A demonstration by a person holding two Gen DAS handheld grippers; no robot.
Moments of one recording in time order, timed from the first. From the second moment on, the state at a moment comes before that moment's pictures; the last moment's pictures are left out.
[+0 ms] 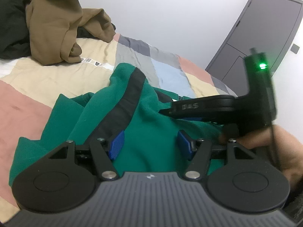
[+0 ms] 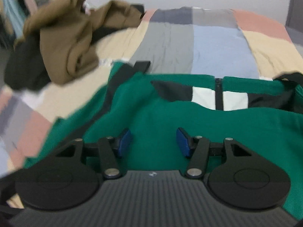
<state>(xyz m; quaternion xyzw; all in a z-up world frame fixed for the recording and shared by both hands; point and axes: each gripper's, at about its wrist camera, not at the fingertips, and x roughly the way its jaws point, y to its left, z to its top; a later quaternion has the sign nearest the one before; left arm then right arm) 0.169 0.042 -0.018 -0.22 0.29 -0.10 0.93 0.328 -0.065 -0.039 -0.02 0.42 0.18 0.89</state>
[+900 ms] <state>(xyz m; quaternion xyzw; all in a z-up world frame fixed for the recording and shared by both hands) 0.167 0.042 -0.020 -0.22 0.27 -0.10 0.93 0.390 -0.192 -0.065 -0.06 0.47 0.00 0.88</state>
